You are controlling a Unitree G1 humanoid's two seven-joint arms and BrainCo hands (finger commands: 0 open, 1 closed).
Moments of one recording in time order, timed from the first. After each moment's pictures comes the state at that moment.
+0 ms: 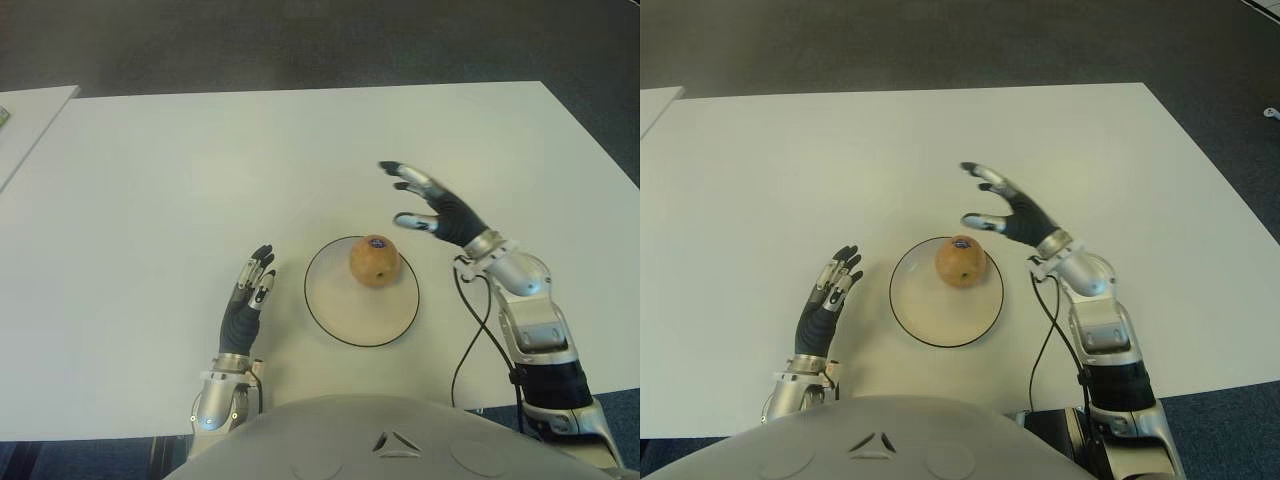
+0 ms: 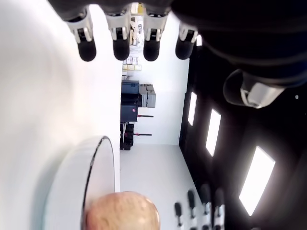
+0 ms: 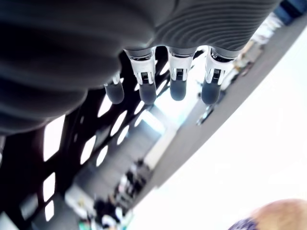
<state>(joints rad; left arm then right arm) 0.63 -0.01 -0.13 -0.08 -0.06 -0.50 -0.14 0.05 -0.35 -0.04 -0.28 0.03 0.02 0.41</state>
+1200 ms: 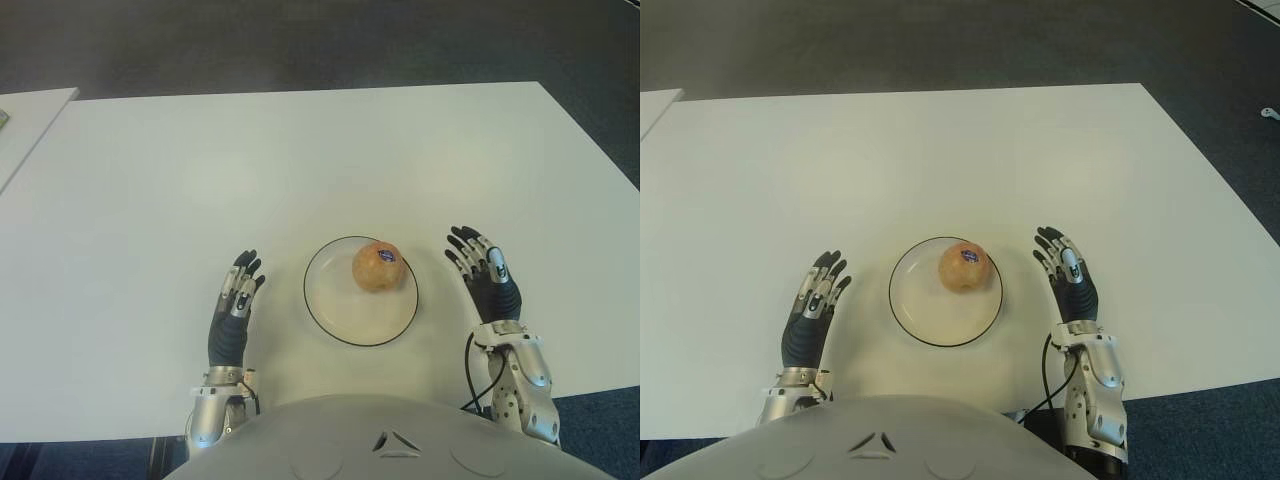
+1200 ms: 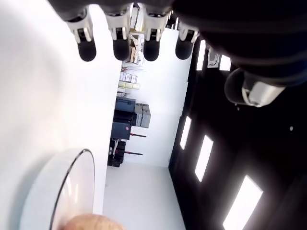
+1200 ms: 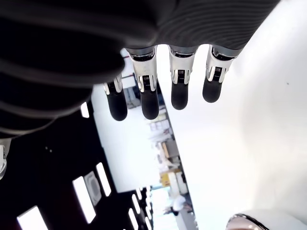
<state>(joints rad) 0.73 -0.04 -0.12 -0.16 -0.19 -0.48 -0.14 0.42 -0.04 -0.21 -0.17 0.34 -0.07 0.32</state>
